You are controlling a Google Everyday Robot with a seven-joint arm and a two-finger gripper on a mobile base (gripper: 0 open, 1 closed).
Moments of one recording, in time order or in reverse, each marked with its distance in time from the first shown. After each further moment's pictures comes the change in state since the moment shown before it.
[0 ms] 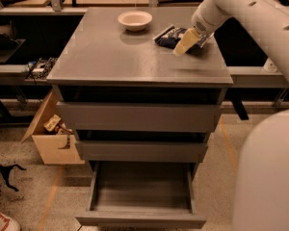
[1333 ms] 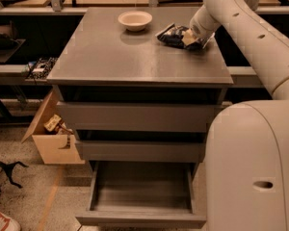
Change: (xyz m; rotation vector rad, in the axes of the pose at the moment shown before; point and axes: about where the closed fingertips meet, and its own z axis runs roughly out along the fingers) arm 0.006 -0.030 0.064 0.028 0.002 0.151
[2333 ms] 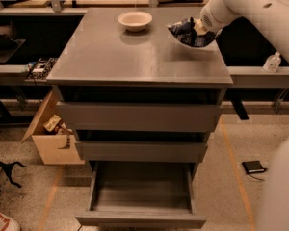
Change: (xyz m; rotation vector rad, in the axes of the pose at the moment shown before) arm 0.003 0.004 -0.087 0.060 -0.061 0.040
